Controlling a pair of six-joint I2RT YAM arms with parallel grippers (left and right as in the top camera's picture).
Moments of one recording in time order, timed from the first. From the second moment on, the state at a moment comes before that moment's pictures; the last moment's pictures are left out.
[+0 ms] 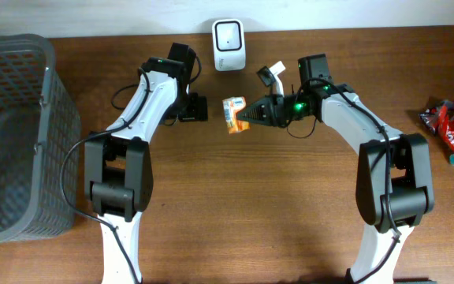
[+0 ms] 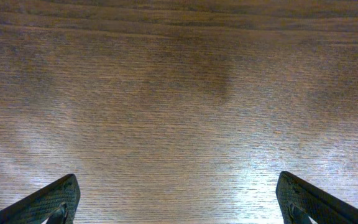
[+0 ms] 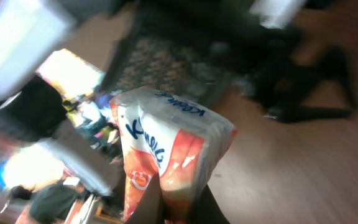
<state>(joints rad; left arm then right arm) -0.26 2.27 1.91 -1.09 -0.04 -0.30 0.16 2.07 1.45 -0.44 -1.46 -0.04</state>
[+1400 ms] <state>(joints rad) -0.26 2.27 1.91 -1.09 -0.05 -0.30 0.36 2.35 1.70 0.40 0.06 -0.66</state>
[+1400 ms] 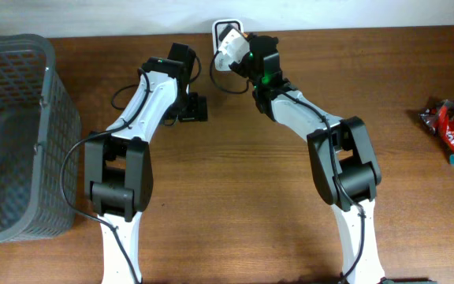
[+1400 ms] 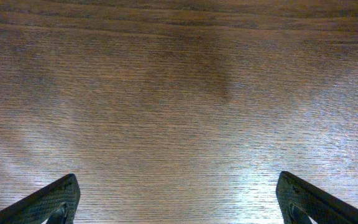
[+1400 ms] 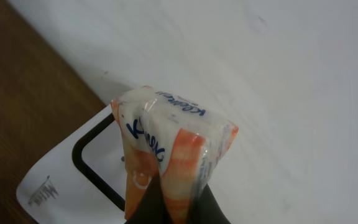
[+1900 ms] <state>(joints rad) -0.26 2.27 1.91 -1.09 -0.05 -0.30 0.32 2.35 1.71 0.36 0.07 -0.43</state>
